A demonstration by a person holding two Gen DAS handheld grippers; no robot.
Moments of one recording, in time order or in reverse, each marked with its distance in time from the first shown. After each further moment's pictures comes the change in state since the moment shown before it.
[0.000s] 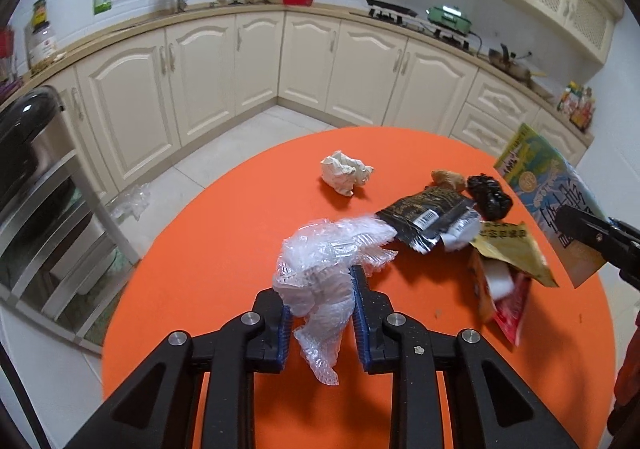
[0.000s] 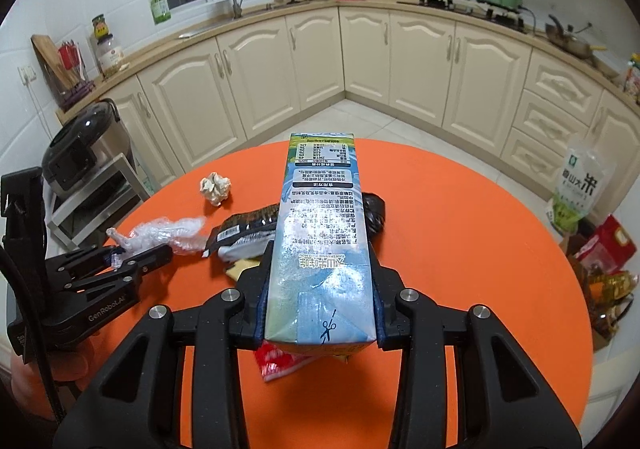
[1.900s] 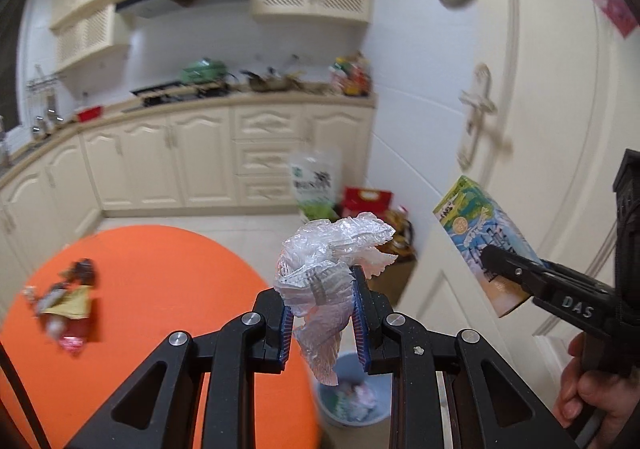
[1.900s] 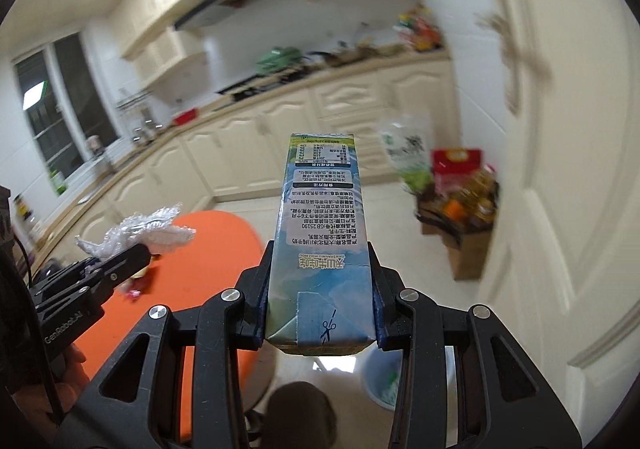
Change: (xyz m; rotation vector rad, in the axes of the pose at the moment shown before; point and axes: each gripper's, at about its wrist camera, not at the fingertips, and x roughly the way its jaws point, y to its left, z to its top) left arm -0.209 -0.267 -0.219 0.494 -0.159 -0.463; right arm -0.330 -0.262 -0.227 0.553 -0.324 -0.331
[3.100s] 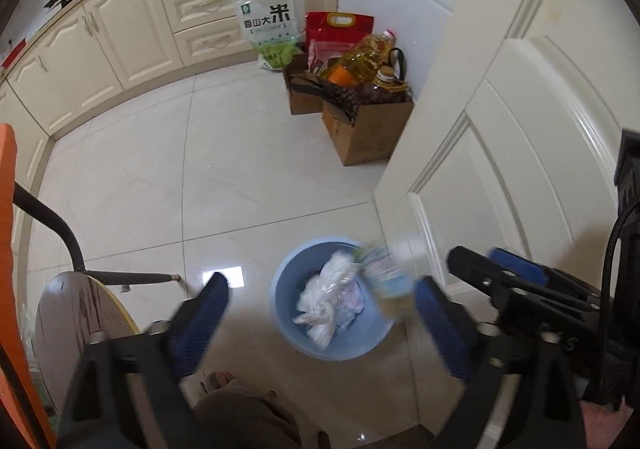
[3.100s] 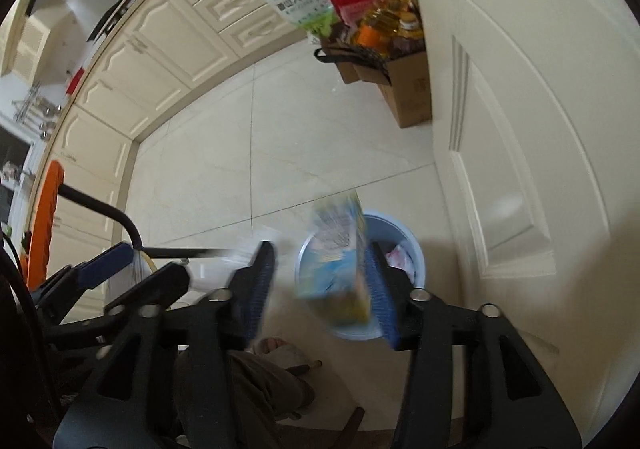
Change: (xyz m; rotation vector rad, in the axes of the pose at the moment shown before) left arm 0.344 -0.086 0.031 0.085 0.581 -0.006; right arm 0.186 -0.184 -0.110 0.342 0.447 -0.132
